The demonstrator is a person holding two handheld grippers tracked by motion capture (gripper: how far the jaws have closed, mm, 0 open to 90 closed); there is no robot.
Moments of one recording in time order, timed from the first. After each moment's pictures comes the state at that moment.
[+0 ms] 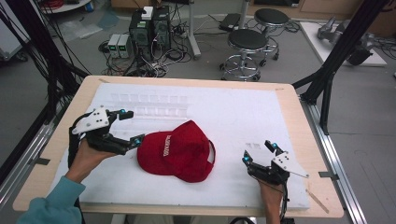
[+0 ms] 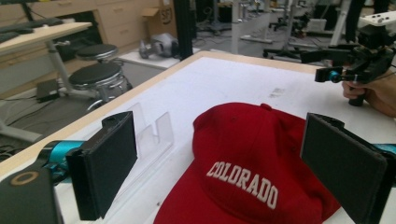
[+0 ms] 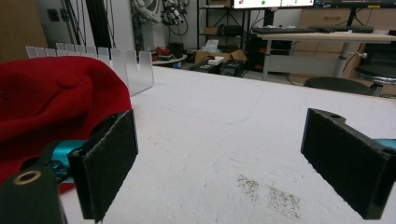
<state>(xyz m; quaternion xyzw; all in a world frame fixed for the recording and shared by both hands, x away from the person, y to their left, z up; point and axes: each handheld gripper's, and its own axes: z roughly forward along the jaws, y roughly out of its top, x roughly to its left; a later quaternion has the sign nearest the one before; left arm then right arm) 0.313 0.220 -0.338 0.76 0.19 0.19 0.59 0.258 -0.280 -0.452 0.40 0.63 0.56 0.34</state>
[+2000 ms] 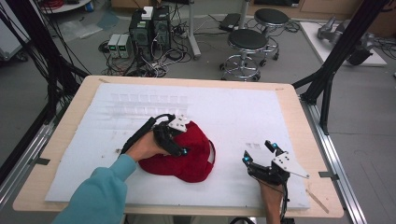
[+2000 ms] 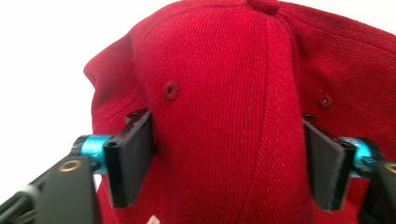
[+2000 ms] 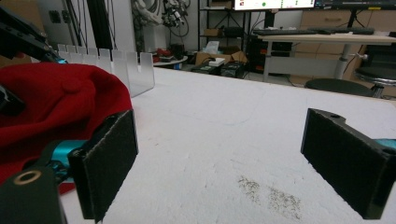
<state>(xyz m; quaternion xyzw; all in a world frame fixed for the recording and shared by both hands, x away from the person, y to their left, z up) 0.373 0.075 -0.394 0.93 0.13 0.09 0.34 0.258 -0.281 -0.452 0.40 0.63 0.57 0.34</state>
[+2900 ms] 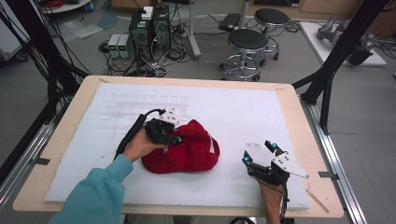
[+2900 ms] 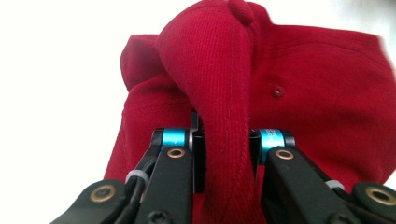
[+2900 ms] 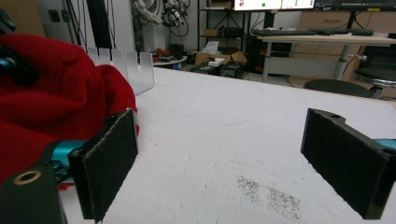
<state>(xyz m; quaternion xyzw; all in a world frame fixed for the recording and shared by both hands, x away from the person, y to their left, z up) 0.369 0.094 -0.374 0.90 0.18 0.09 0.37 0.257 -0.280 -0.452 0.40 0.63 0.56 0.35</state>
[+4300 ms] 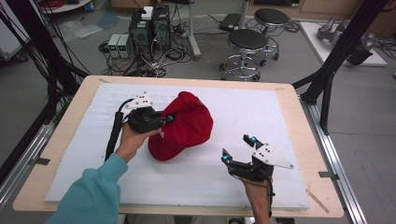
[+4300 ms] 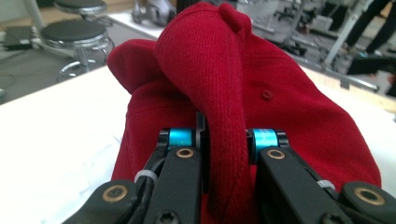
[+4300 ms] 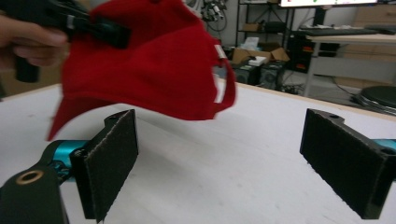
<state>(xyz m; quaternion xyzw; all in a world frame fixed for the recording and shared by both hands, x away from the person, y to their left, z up) 0.369 0.139 -0.348 0.76 0.28 0.13 0.57 0.251 -0.218 -0.401 0.36 0.67 0.58 0.29</state>
